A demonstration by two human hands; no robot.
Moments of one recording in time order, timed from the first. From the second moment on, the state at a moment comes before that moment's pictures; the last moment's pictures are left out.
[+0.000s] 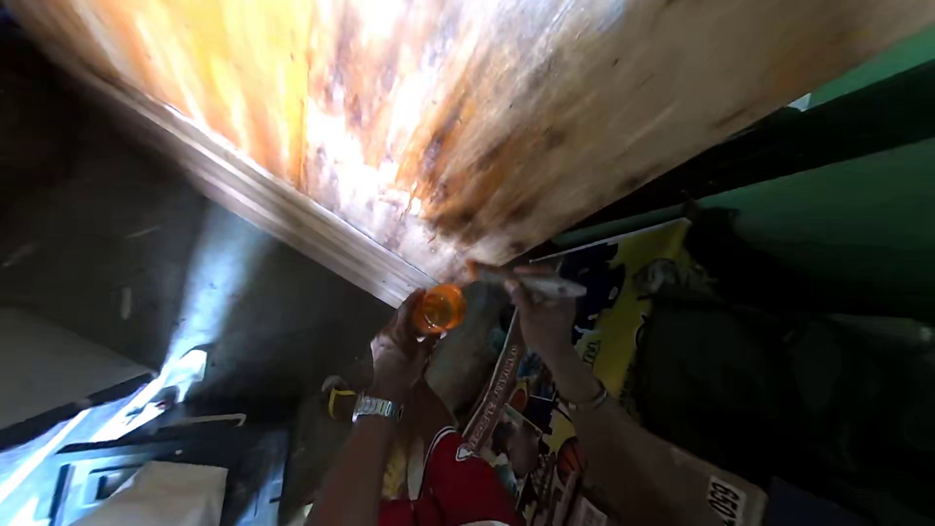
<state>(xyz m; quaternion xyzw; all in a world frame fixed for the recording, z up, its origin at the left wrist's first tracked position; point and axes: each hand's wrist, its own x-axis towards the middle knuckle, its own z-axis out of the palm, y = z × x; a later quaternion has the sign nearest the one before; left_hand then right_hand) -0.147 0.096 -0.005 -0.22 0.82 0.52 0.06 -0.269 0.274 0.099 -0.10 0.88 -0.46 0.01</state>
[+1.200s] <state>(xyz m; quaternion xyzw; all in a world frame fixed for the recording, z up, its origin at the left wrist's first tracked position) 0.080 0.081 -0.065 -0.49 0.70 0.46 0.24 -0.313 0.268 -0.014 -0.33 0.94 -0.11 -0.01</state>
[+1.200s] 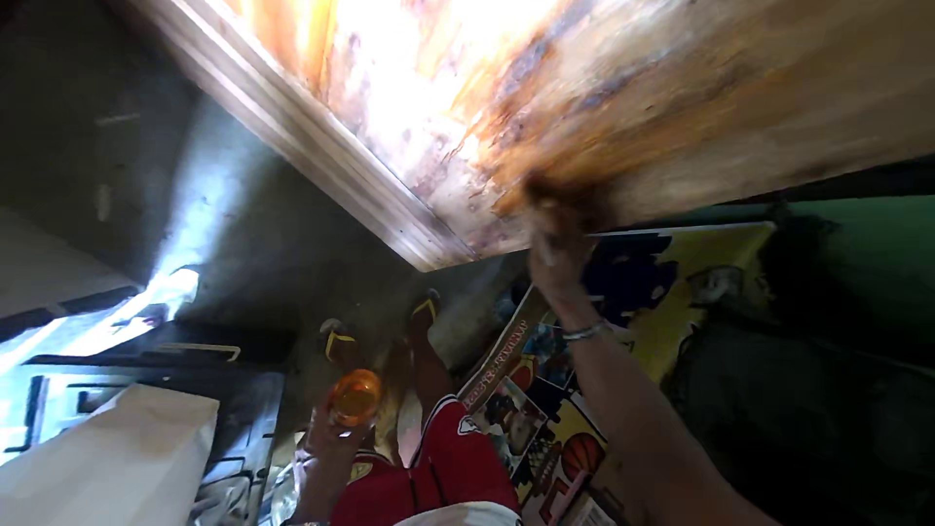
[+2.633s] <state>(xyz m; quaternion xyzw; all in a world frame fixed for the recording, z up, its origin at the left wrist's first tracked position) 0.059 0.071 0.008 -0.45 0.75 0.45 0.20 -0.365 0.333 0.198 -0.34 0.88 -0.13 -0.30</state>
